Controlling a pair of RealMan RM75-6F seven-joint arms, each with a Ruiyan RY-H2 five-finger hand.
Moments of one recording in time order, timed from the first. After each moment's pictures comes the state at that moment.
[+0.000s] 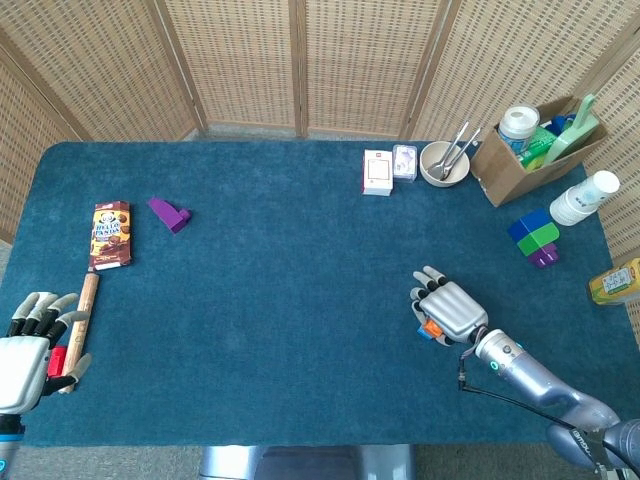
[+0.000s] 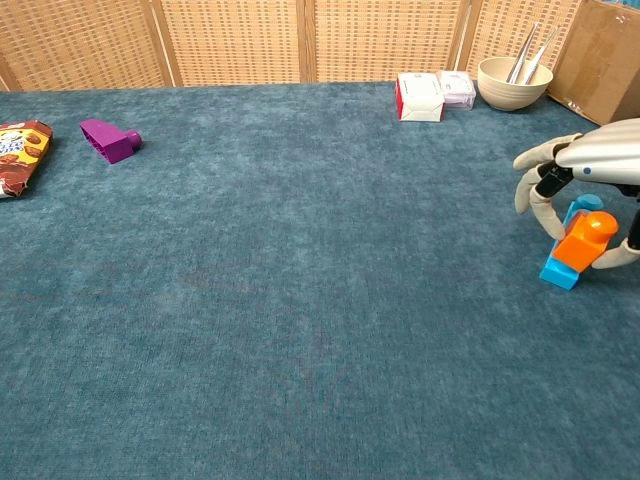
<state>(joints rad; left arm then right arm) -0.03 -1.10 0.00 -1.79 1.58 1.53 0.14 0.70 -1.16 -0.01 -1.59 -1.48 0.81 -0.13</state>
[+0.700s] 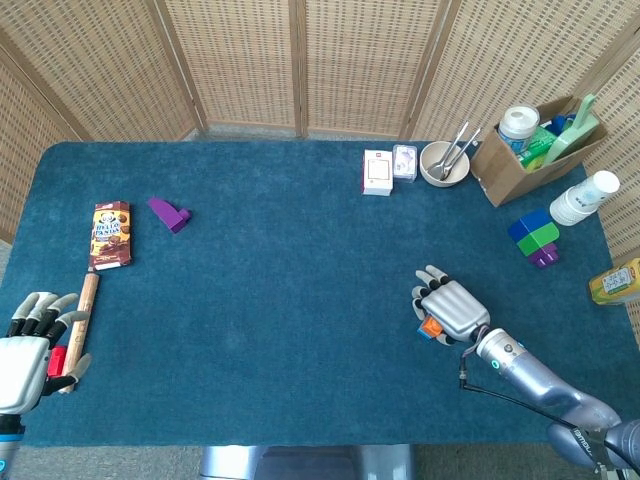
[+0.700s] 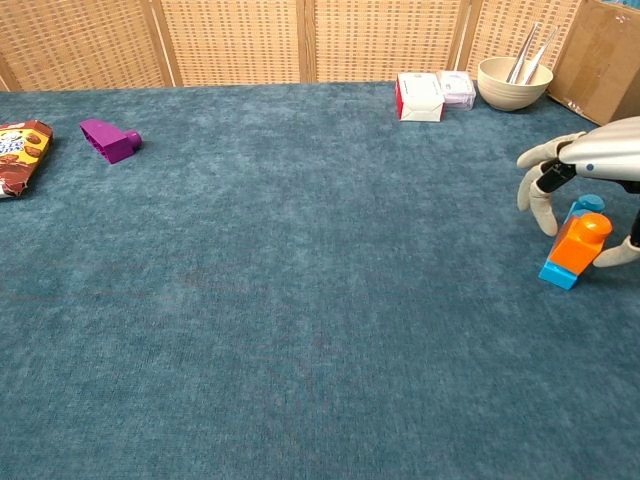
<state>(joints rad) -0.03 -1.10 0.00 -1.79 1.58 1.54 0.14 0.70 -1.15 -0.01 -1.60 -1.45 0.80 -0.13</state>
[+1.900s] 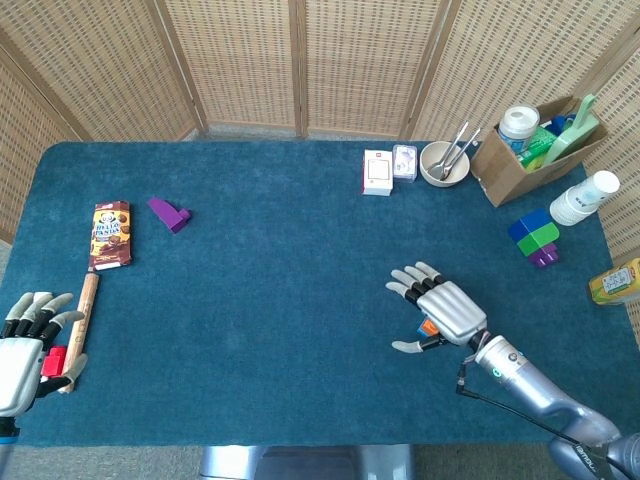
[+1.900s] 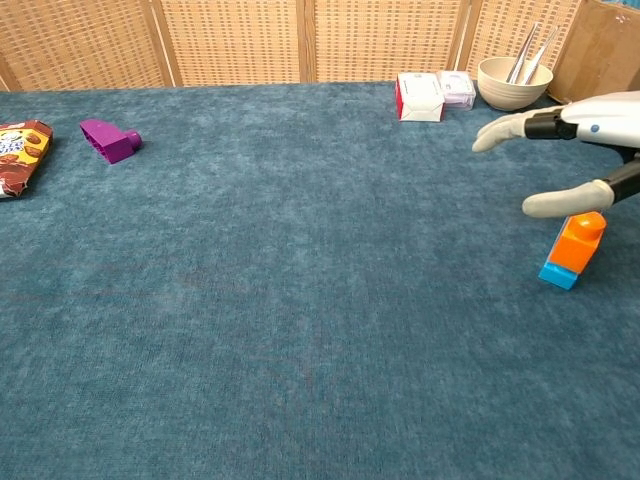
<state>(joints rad) -0.02 -1.10 0.01 -1.77 1.60 1.56 0.11 0.63 -1.18 0.00 -1.62 -1.58 0.98 0.06</state>
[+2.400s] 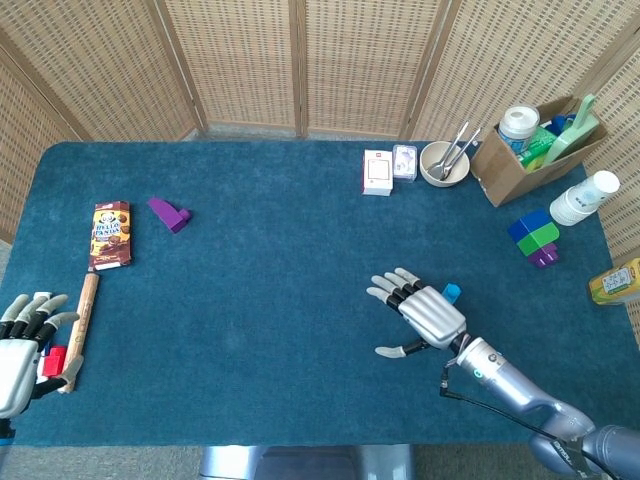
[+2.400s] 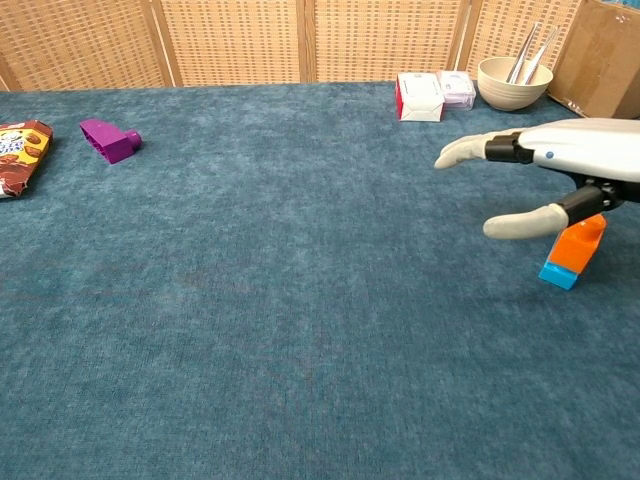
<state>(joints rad) -0.02 -1.09 0.01 -1.76 1.59 1.56 0.10 0.66 -1.29 0.00 -1.53 -1.63 0.99 0.10</state>
